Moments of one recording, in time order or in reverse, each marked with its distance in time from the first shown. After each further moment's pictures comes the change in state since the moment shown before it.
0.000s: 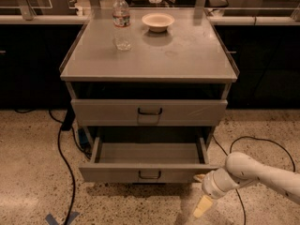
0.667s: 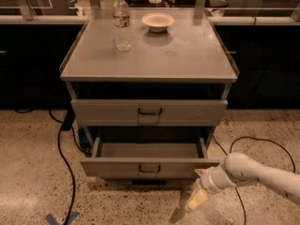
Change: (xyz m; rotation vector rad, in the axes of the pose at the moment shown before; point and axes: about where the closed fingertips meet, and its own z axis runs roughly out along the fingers) arm -0.015 -0.029 -0.001 0.124 -0.048 0.070
